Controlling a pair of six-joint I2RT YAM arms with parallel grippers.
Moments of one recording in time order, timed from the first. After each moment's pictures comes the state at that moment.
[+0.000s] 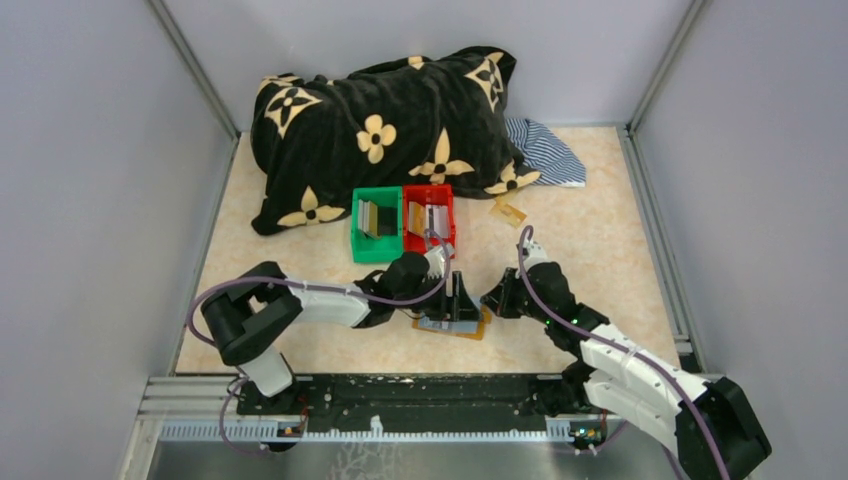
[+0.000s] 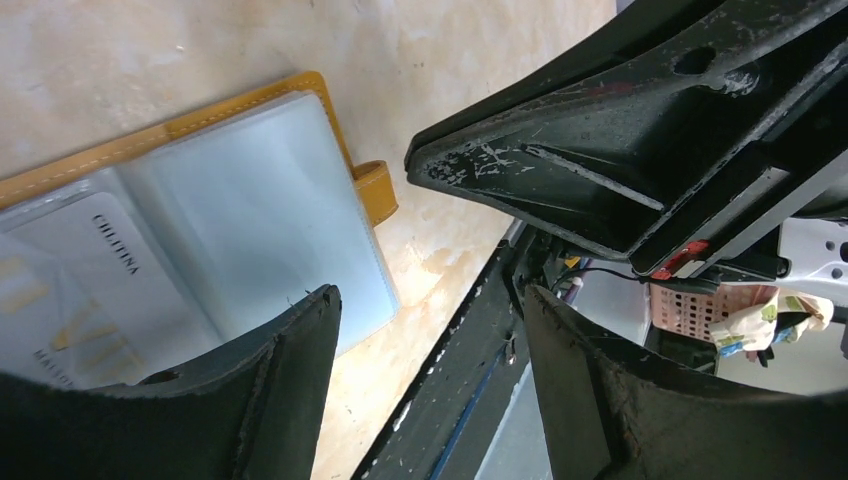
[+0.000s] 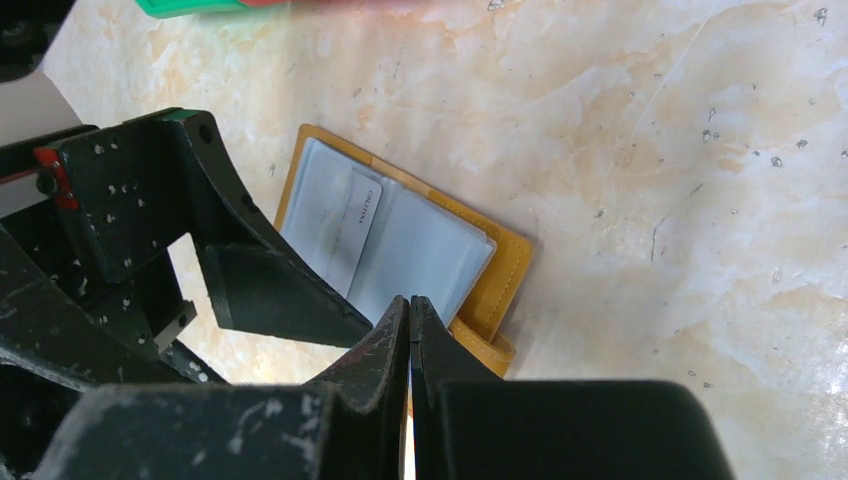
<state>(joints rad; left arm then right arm) -0.99 1.66 0.67 0.49 0.34 -0.94 0.57 0.82 0.26 0.00 -0.15 0.67</state>
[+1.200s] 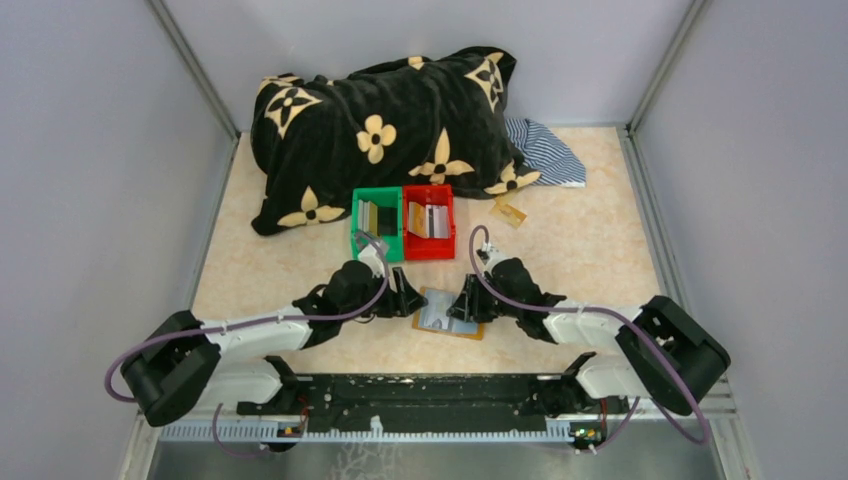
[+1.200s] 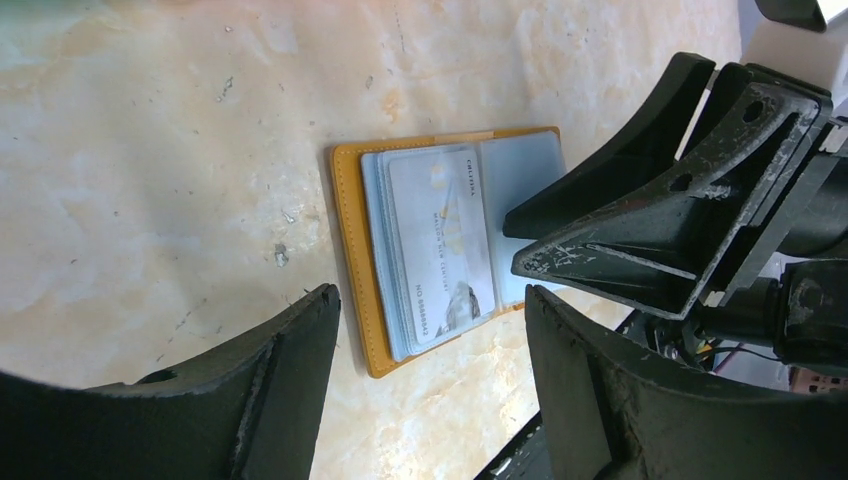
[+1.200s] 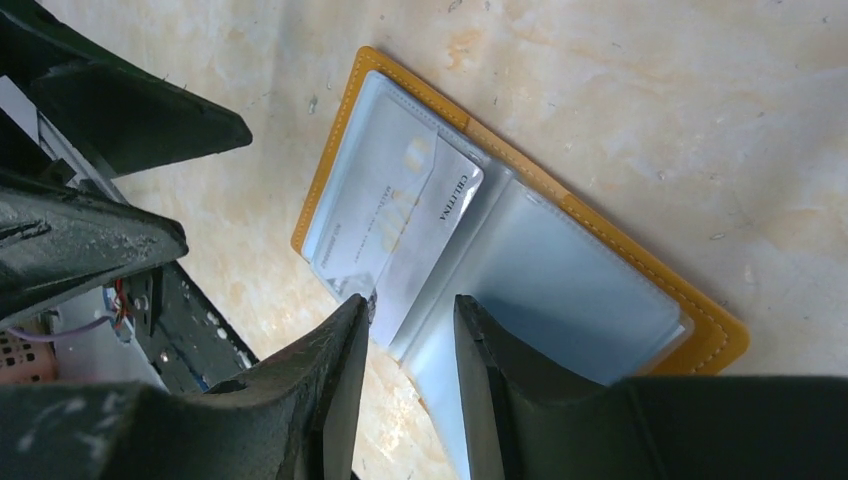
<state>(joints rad) -0.85 1.21 0.37 0.34 0.05 -0.79 0.72 1.25 0.32 0.30 -0.26 0.70</state>
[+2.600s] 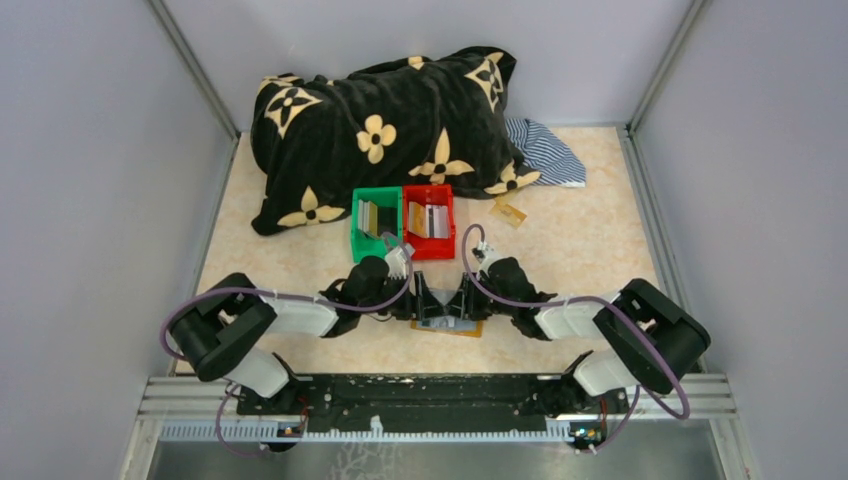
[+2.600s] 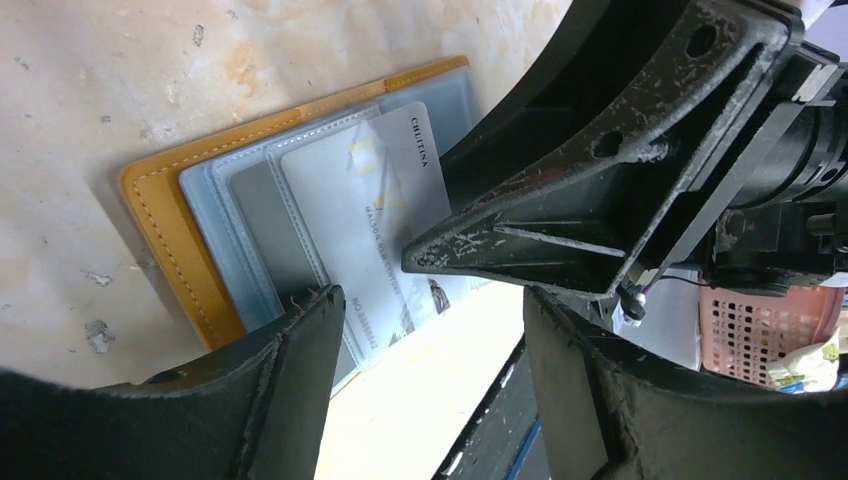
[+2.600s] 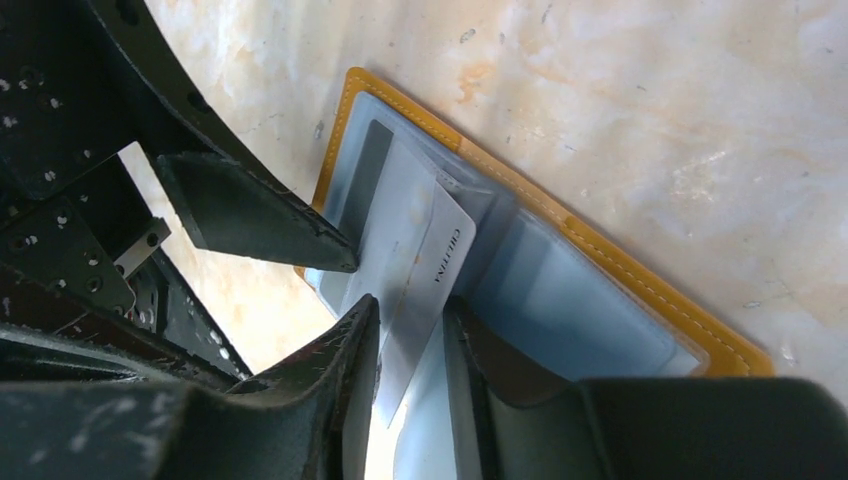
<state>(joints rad) -0.84 1.52 0.42 0.60 0.33 -0.84 0.72 1.39 0.32 0.48 -0.29 0.72</state>
